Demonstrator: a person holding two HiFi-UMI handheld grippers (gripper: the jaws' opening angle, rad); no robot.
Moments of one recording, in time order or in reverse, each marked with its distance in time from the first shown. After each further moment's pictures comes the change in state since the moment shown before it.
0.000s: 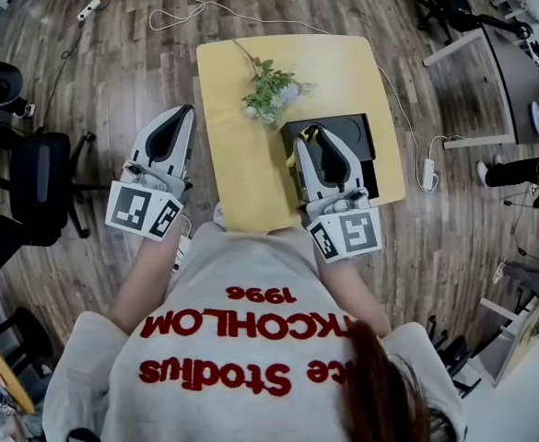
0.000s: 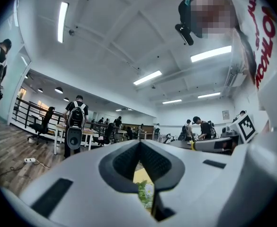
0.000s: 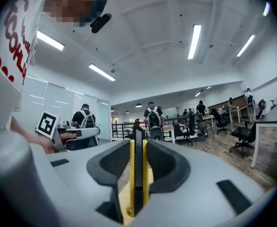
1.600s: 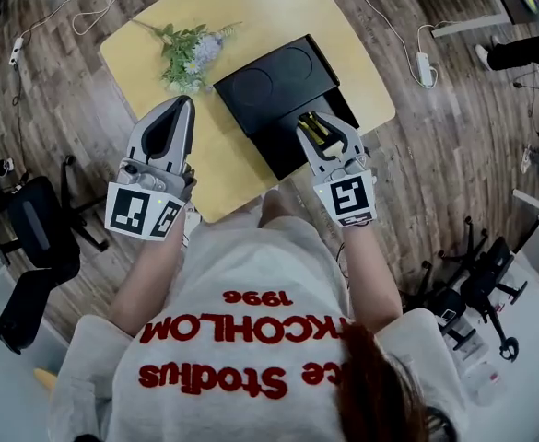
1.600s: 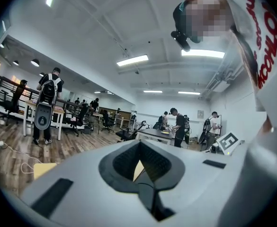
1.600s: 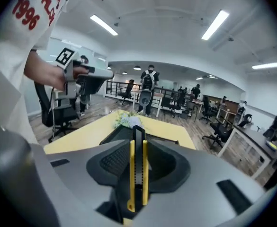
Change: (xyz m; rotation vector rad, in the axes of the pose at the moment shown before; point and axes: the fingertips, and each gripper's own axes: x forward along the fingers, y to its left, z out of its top) left arm 0.090 -0.117 -0.085 -0.075 0.174 -0.315; right arm -0.104 -0.106 -0.159 -0.229 0.492 -0.134
